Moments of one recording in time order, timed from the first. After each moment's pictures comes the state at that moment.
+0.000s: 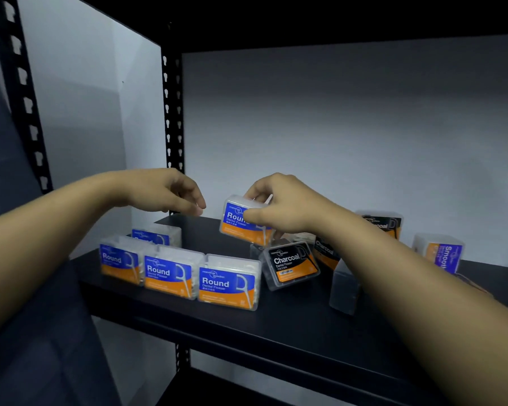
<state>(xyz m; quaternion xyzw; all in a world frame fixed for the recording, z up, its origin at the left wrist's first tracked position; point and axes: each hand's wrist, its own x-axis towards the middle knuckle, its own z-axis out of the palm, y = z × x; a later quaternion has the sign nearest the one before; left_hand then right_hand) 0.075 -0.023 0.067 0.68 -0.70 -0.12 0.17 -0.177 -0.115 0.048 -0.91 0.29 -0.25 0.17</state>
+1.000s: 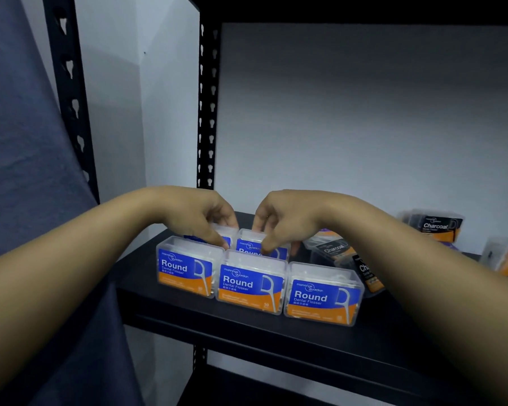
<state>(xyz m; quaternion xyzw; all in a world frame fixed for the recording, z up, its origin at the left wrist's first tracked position) 0.154 -0.042 0.027 0.60 -0.78 -0.18 0.06 -0.056 -0.106 0.041 -0.92 0.35 0.03 0.18</state>
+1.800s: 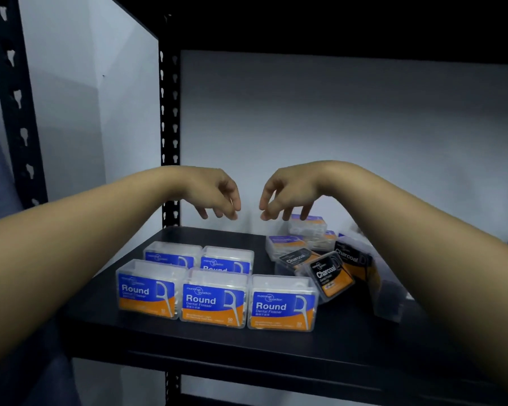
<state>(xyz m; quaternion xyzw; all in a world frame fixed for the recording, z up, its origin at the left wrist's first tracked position) 0.097 -0.099 0.081 0.62 -0.76 -0.16 0.13 -0.112 -0.134 0.106 -0.88 0.45 -0.01 0.14</state>
